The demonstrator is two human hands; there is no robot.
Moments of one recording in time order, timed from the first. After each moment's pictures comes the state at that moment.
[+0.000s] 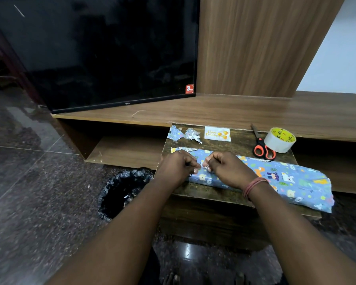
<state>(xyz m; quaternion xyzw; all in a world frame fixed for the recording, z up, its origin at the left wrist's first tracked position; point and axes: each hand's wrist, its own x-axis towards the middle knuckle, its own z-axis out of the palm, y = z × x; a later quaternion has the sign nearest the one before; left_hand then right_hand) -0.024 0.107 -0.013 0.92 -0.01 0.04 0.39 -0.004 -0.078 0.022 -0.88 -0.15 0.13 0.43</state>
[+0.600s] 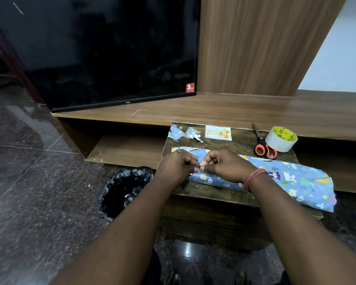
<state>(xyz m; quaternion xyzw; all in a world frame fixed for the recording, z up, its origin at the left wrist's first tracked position) -0.022 0.111 -0.020 0.91 0.00 0.03 0.41 0.014 -0.075 0.021 -0.87 -0.19 0.21 0.40</state>
